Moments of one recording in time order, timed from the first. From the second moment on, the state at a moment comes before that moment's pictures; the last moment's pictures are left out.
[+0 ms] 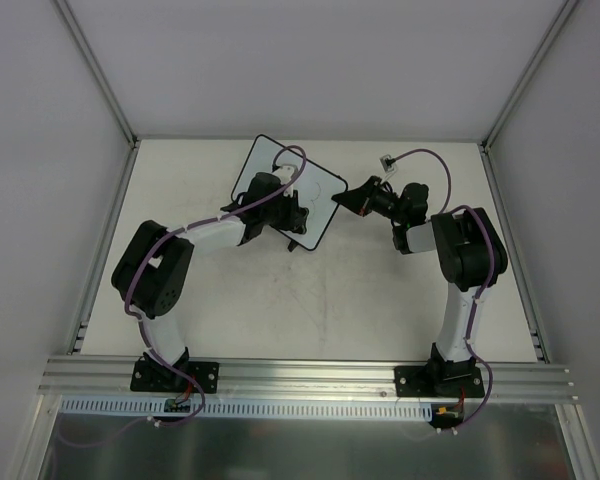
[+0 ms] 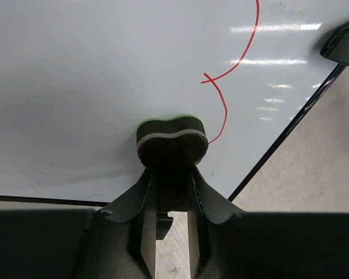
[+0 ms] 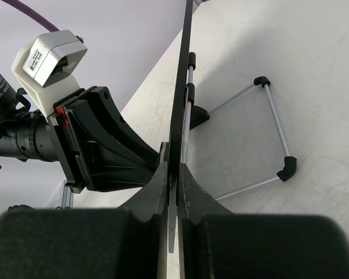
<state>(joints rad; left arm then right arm) -0.54 1.81 1.10 0.09 0.16 -0.32 0.22 2.03 0.91 1.20 -0.84 0.84</state>
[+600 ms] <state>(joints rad) -0.55 1.91 1.43 -0.07 0.15 -0.29 0.22 2.03 0.91 1.20 -0.84 0.83</state>
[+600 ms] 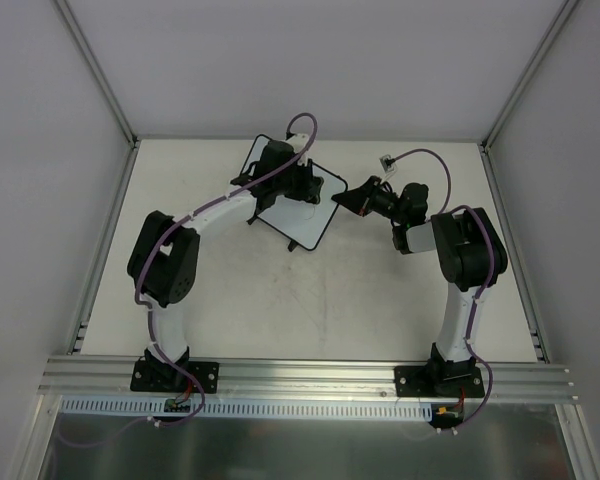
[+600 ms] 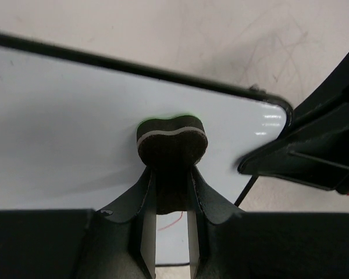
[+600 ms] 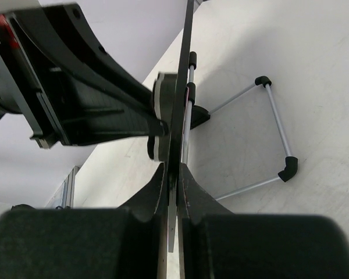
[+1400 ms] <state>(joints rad) -0.55 1.94 1.52 -0.05 0.12 -0.25 0.23 2.03 0.91 1.18 -0.85 0.83</state>
